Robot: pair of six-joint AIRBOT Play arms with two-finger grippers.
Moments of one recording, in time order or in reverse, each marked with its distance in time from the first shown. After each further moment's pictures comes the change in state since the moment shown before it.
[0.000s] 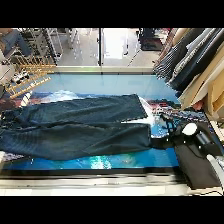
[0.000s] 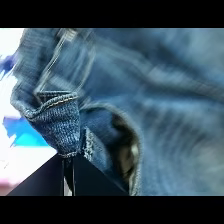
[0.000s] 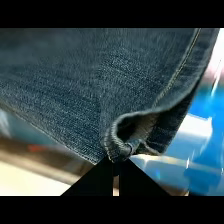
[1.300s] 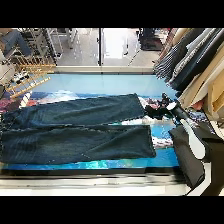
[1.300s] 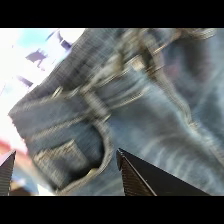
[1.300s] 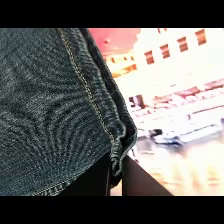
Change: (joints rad) left arm -0.081 -0.019 0.122 0.286 0.006 -0.650; right arm -0.010 -0.751 0.699 0.138 -0.439 0.245
